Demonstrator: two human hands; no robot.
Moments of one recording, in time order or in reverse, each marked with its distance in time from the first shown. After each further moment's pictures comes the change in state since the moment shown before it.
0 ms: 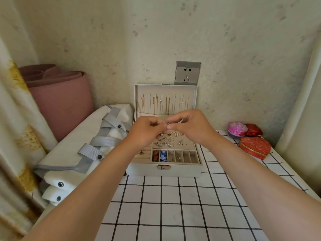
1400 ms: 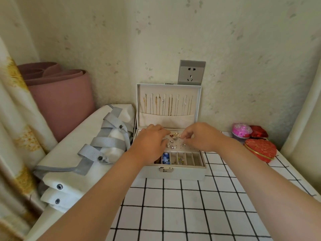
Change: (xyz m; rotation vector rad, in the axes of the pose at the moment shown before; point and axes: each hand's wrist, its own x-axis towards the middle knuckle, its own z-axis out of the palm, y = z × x) left_hand 0.008 -0.049 0.015 0.784 -0.065 0.388; right_hand 0.005 0.038 -0.019 -0.642 -0.280 0.140
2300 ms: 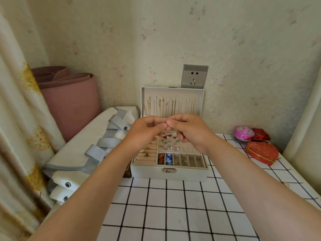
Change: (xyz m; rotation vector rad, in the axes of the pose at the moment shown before) left_hand -0.009 0.012 -0.059 -1.013 0.110 -0.371; right_hand -0.007 -0.068 -0.001 1.028 0.117 0.052
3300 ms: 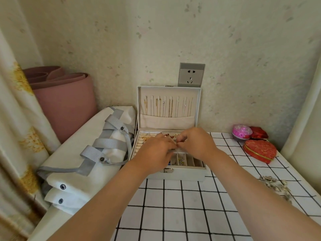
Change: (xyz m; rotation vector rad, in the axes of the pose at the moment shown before) left_hand 0.002 -0.056 0.037 0.967 -0.242 0.467; right_hand 0.004 0.054 -0.028 -0.990 0.100 -0.151
